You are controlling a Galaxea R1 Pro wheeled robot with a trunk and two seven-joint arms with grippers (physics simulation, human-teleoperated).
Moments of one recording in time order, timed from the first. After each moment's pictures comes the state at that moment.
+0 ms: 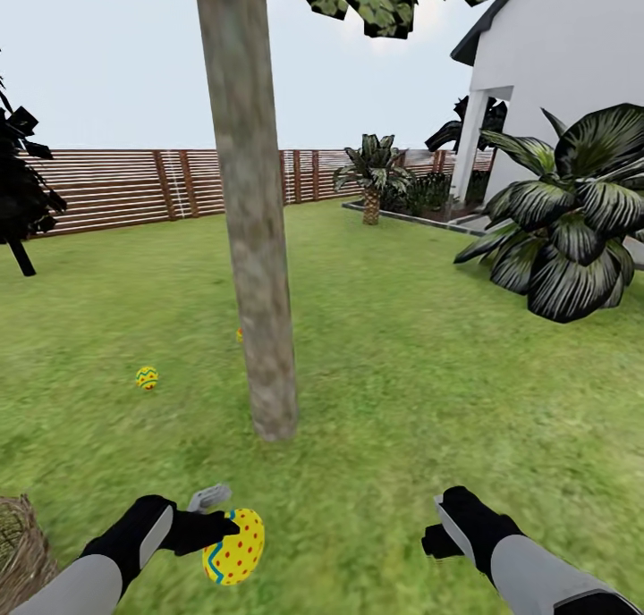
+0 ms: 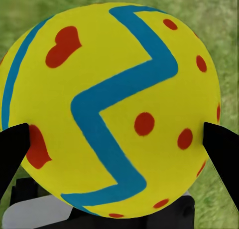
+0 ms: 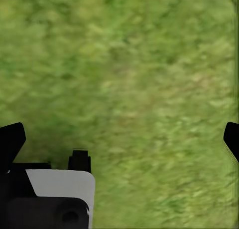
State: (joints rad) left arm -0.62 0.11 0.06 -0.37 0.15 0.66 -0.39; right arm -0.69 -0.05 0.24 -0.27 -0.10 0.69 -0.06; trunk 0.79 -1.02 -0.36
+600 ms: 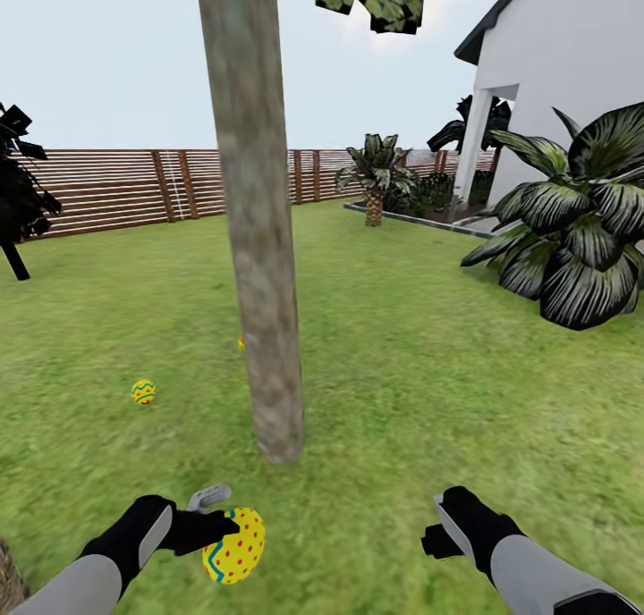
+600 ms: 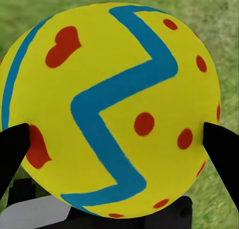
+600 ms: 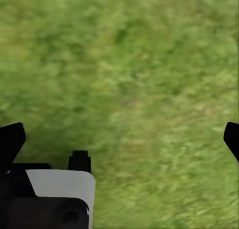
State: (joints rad) left arm -0.62 0.11 0.06 -0.38 0.15 0.66 -0.40; right arm -0.69 -0.05 0.24 -0.27 -0.10 0.69 -0.06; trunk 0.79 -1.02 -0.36
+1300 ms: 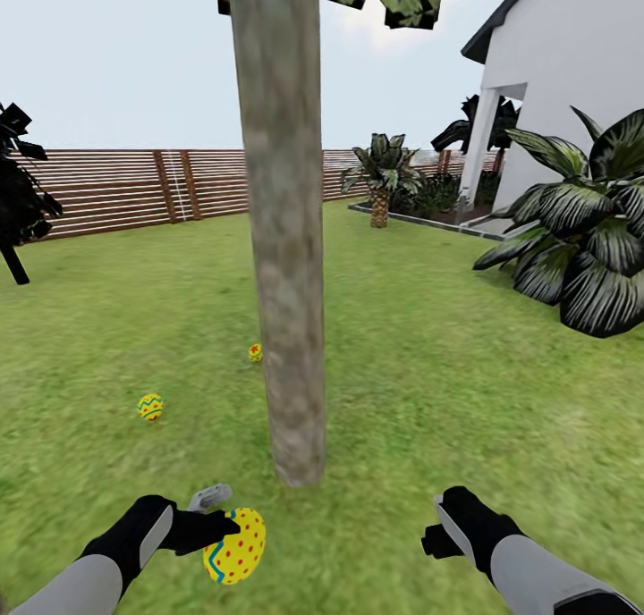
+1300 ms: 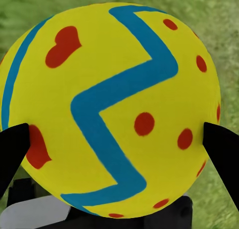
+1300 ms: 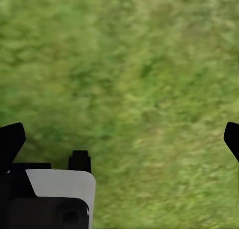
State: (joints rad) left arm -0.62 0.11 0.06 -0.38 0.15 0.66 -0.40; right arm -0.69 -0.05 0.24 -0.27 -0.10 0.69 -0.06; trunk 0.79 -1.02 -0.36
